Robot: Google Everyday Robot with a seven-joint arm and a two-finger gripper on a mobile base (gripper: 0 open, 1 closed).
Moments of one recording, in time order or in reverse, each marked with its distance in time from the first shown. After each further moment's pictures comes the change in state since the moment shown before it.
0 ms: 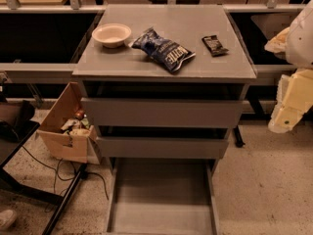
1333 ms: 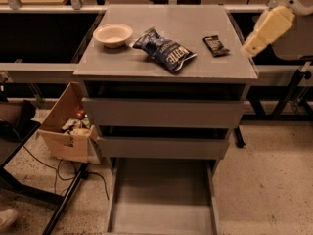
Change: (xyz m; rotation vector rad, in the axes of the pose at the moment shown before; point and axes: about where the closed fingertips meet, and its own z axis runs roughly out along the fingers) arm -0.036 -0.159 -0.009 0.243 -0.284 0.127
